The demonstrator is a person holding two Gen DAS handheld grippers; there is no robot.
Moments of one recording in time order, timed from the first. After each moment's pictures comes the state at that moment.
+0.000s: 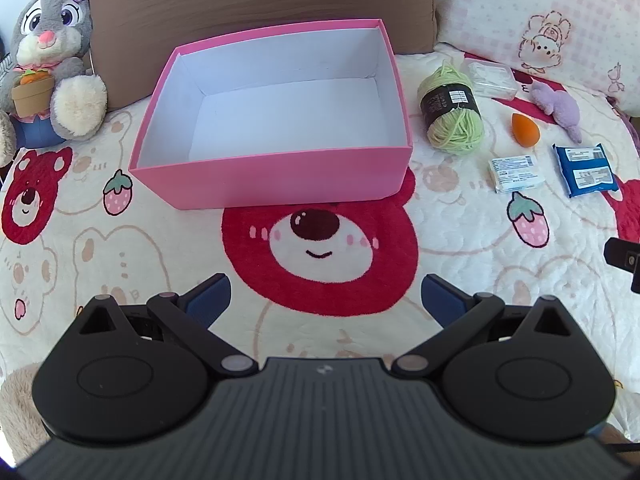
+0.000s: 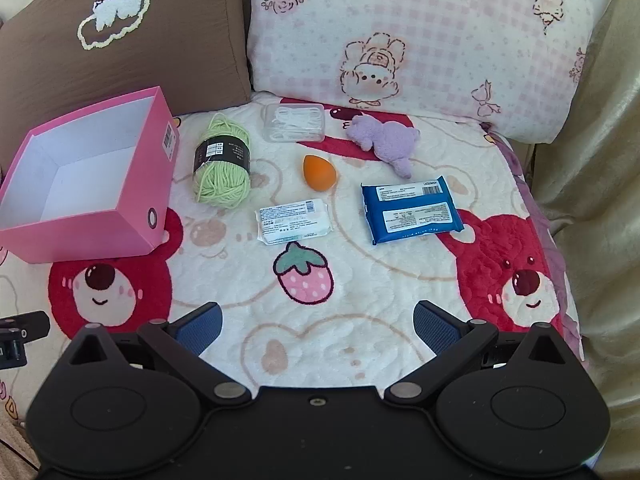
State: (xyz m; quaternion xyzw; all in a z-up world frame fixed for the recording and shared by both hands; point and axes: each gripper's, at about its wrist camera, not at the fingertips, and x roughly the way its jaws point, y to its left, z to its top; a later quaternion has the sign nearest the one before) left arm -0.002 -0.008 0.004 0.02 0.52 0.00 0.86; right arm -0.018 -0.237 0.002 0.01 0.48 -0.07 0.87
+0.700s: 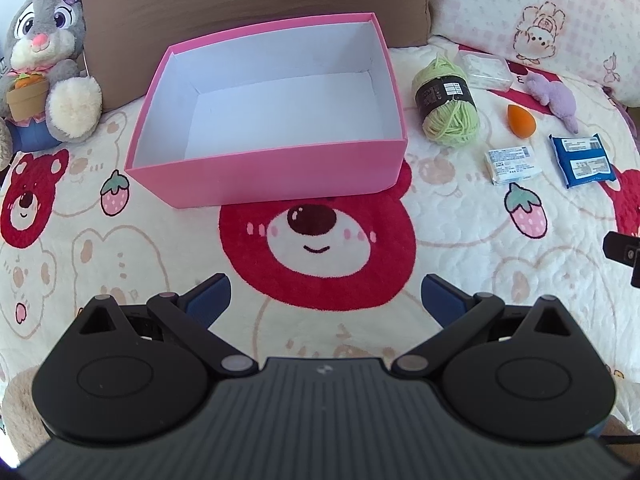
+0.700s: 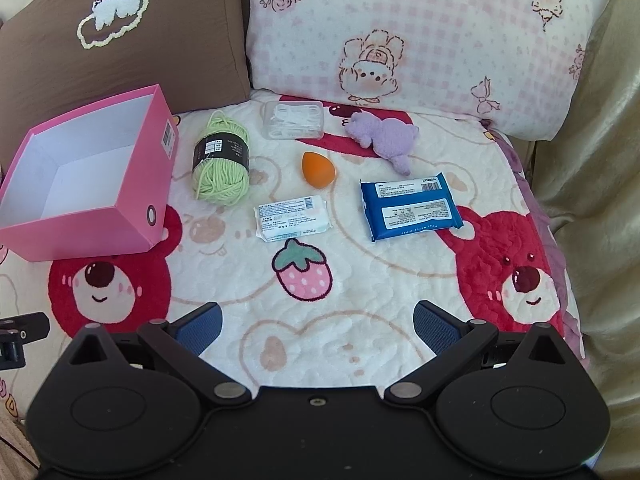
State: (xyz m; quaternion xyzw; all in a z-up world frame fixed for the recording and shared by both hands) left arm -0.003 -0.008 0.003 0.03 0.52 -0.01 0.85; right arm -0.019 -0.238 0.000 0.01 0.49 -0.07 0.87
